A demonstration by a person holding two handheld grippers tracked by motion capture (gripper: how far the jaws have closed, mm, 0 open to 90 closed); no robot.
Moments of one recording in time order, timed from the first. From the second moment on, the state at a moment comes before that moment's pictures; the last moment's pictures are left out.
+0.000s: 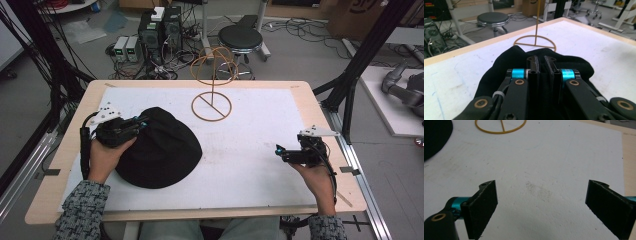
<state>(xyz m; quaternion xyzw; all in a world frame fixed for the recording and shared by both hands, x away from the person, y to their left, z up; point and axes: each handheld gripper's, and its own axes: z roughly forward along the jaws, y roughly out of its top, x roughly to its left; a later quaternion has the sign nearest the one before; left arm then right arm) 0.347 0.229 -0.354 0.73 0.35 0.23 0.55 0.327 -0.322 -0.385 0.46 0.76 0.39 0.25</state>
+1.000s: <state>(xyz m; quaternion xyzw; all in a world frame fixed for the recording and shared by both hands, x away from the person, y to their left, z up) 0.367 0.278 -0.290 0.72 0.30 0.19 0.60 0.322 -0.321 -0.385 0.46 0.76 0.39 0.25</state>
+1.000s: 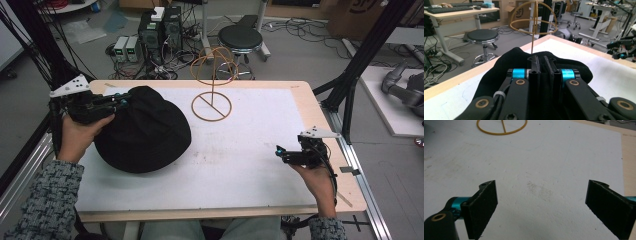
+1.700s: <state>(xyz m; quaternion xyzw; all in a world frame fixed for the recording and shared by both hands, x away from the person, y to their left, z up) 0.383 0.299 -0.231 0.69 0.27 0.18 0.64 0.312 -0.321 -0.389 0.46 0.76 0.38 0.26</state>
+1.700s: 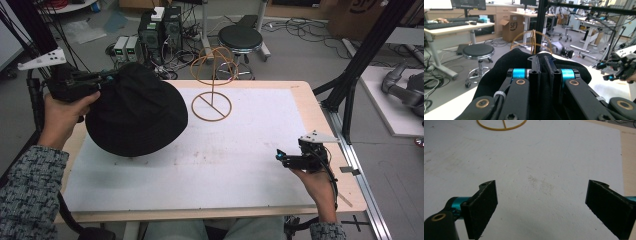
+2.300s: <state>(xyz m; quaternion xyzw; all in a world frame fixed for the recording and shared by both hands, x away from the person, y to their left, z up) 0.418 0.297 -0.189 0.67 0.25 0.17 0.68 0.311 -0.322 -0.388 0.46 0.76 0.39 0.26</state>
